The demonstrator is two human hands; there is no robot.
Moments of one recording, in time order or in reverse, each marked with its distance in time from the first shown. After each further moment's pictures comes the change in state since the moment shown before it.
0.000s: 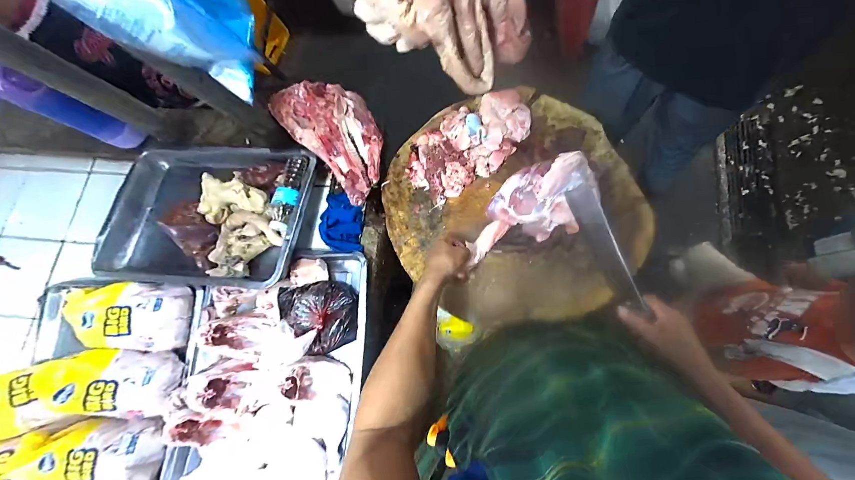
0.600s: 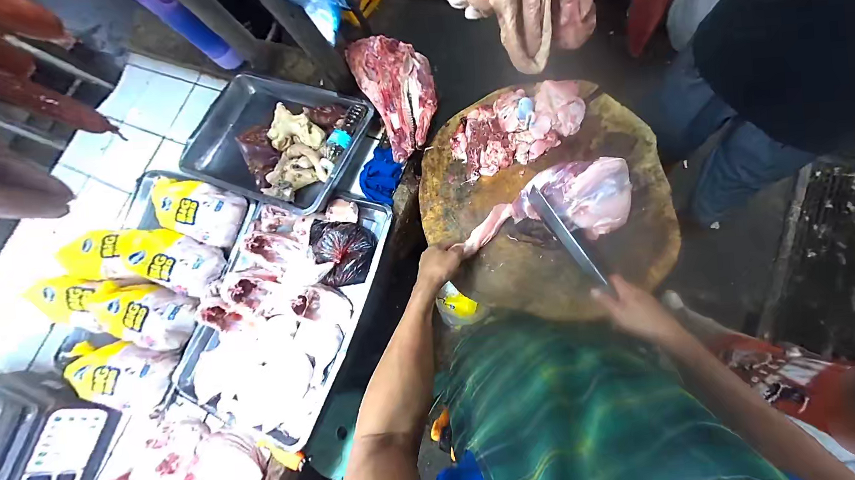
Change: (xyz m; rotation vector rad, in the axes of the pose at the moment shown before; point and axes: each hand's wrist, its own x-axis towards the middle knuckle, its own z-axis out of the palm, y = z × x) left_hand -0.072 -0.043 0.017 -0.099 0.278 -0.131; right_hand 0.089 -0.035 -0.012 -0.314 -0.464 -0.125
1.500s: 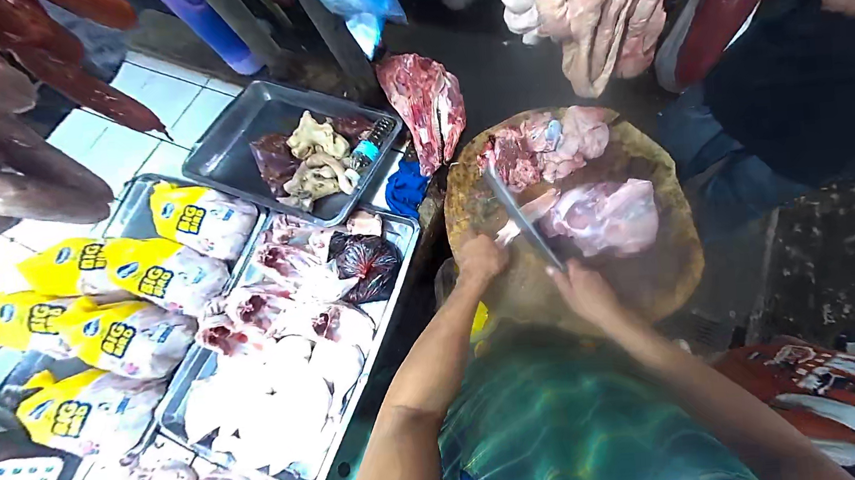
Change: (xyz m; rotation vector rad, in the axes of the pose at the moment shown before) left_hand 0.043 0.022 -0.002 0.371 0.130 0.189; right_hand 0.055 -0.143 0.065 -0.158 0.265 -0.103
